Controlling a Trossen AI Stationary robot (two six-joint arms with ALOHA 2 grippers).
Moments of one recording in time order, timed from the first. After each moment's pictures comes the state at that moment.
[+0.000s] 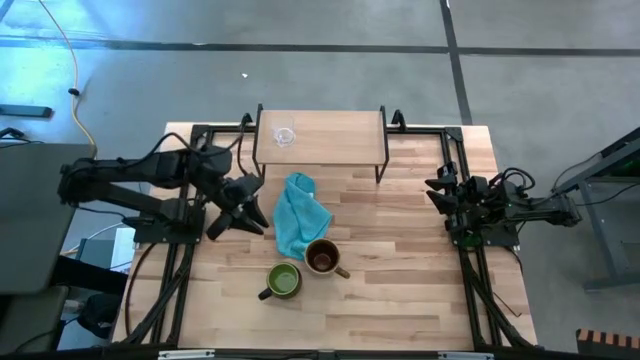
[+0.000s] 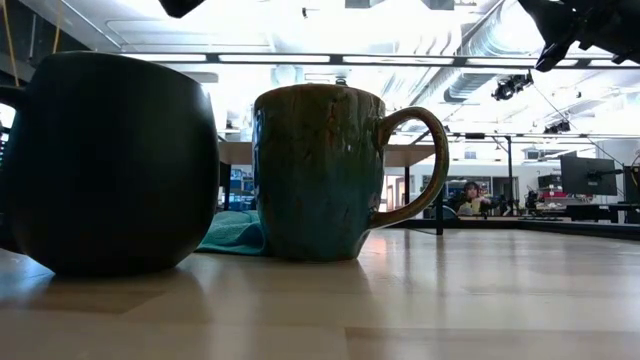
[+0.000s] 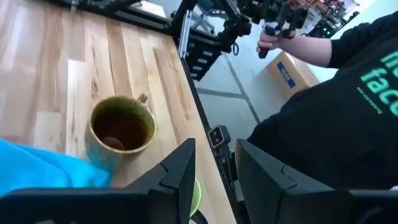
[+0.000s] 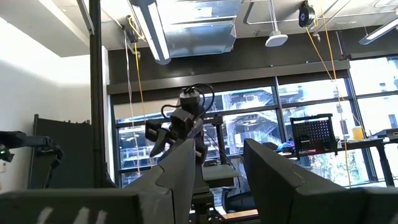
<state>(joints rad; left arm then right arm) 0.13 0.99 1.01 -0.54 0.57 -0.29 0.07 0.02 0.03 0.53 0.12 0.04</state>
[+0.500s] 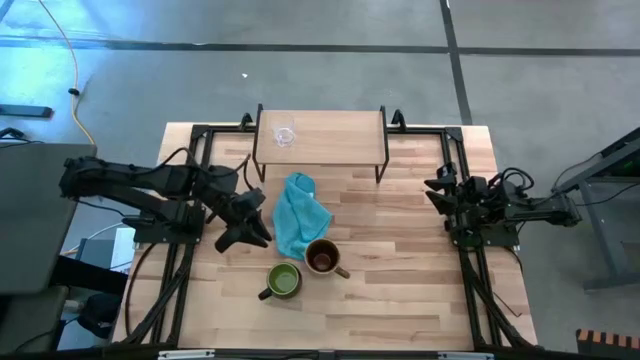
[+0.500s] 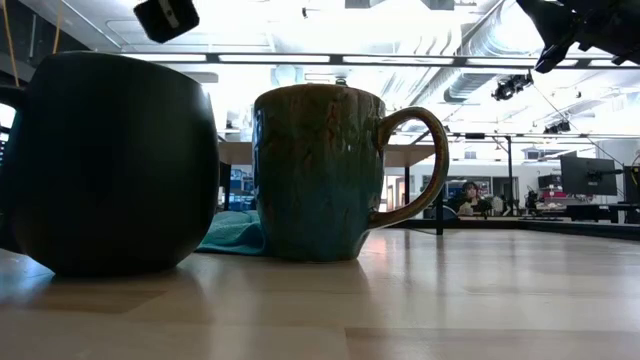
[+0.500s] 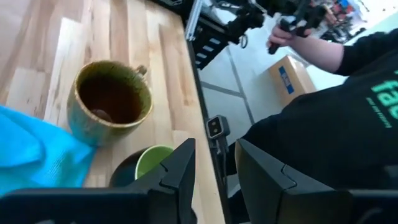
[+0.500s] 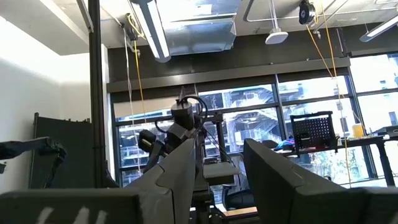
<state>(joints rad) 0.02 0.99 0.87 -0.40 0.46 -0.47 0.07 0.02 0.03 0.52 0.12 0.05</state>
